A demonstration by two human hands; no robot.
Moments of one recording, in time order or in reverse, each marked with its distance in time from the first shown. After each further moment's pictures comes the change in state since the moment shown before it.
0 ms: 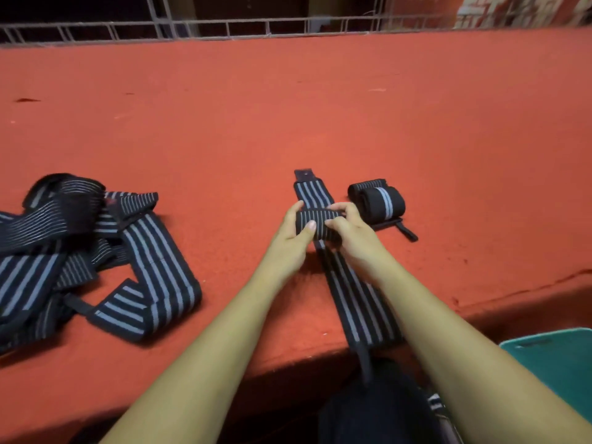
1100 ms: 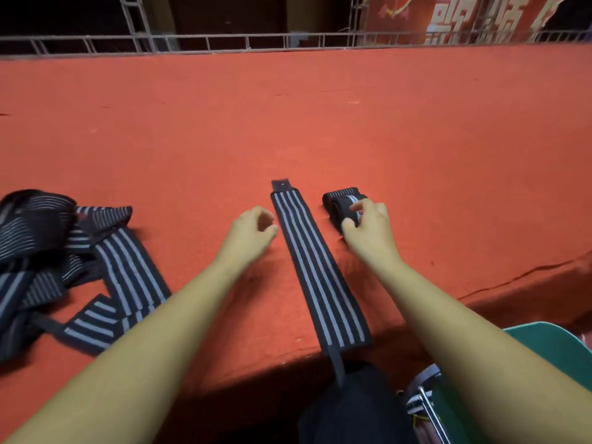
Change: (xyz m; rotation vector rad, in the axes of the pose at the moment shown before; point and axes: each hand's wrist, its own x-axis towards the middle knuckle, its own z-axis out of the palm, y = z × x) left_hand 0.037 0.010 -0.018 0.523 0.088 0.123; right_hand 0.007 -0.003 -0.074 -0.679 0.391 -0.099
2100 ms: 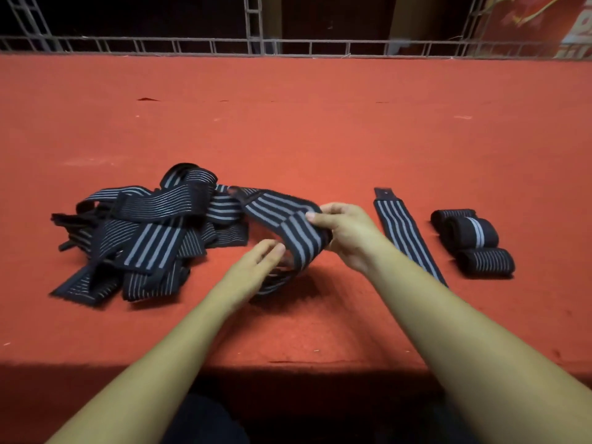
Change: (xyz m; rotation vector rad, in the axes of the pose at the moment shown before) left_hand -0.128 -0.101 -0.140 -0.369 0.018 -0.225; right_hand -0.065 -0.190 0.122 0.870 -0.747 0.195
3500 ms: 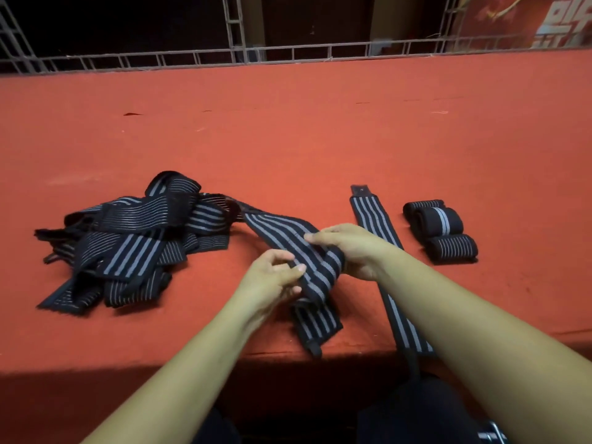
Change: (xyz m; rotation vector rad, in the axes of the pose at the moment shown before) left_hand -0.017 0.050 0.081 -0.551 0.033 -0.325; right_hand -0.039 0.000 -0.068 -0.213 -0.204 0.206
